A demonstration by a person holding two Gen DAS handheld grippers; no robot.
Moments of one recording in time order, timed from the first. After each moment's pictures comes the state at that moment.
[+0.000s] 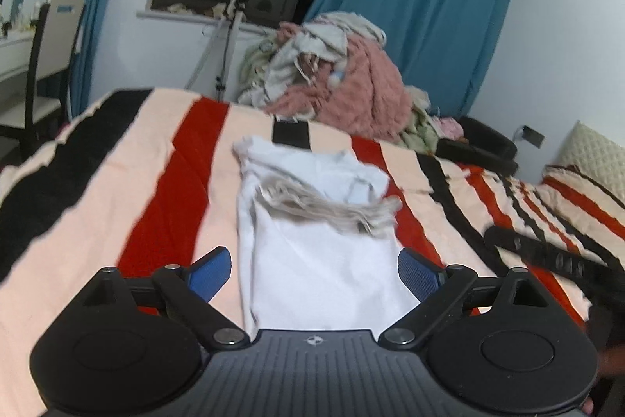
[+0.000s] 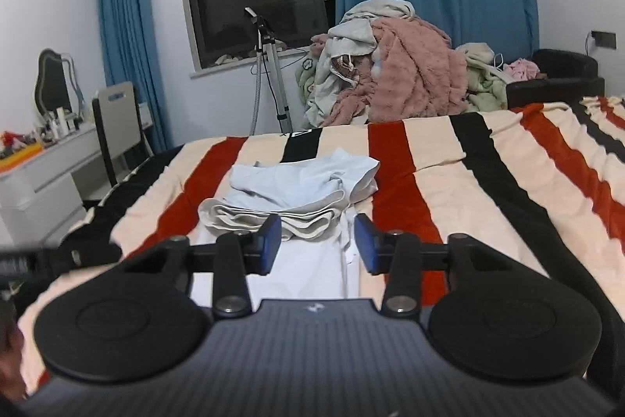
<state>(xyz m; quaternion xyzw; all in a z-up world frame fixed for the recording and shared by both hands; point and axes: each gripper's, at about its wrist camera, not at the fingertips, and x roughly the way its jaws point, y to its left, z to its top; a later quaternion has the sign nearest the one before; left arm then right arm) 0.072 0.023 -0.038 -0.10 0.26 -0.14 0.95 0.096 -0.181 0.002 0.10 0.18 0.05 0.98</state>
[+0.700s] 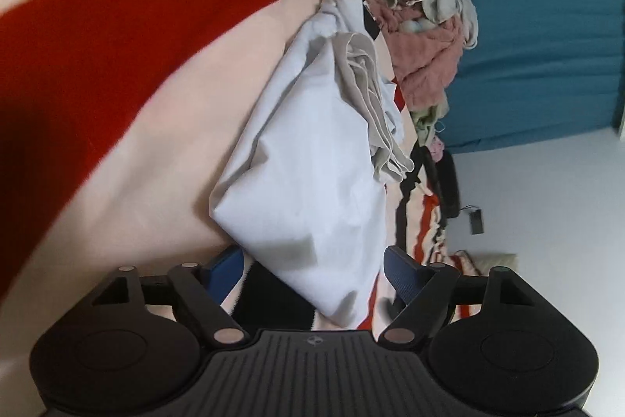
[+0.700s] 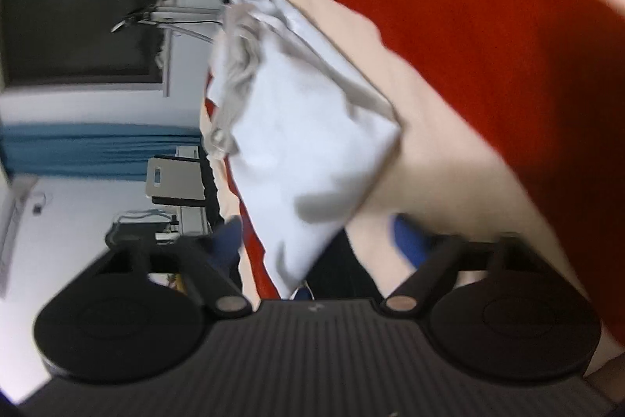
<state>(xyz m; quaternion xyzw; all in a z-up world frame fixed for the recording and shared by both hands) 0.110 0.081 -0.157 -0.50 0.42 -0.15 0.74 0.112 -0.226 -0.143 0.61 0.38 0.07 0.70</state>
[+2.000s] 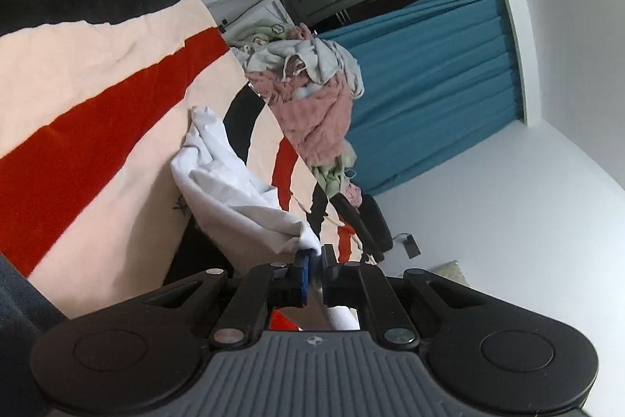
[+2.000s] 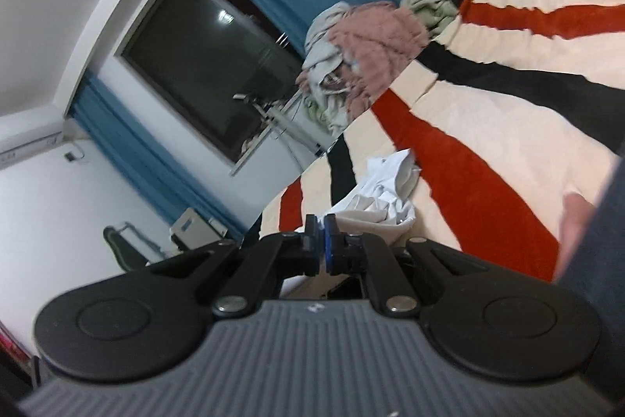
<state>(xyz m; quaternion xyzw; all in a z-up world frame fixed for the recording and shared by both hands) -0.087 0.095 -0.053 -0.45 0.24 -0.20 0.84 -0.083 -0.213 -0.039 0.42 0.11 0.05 0.90</state>
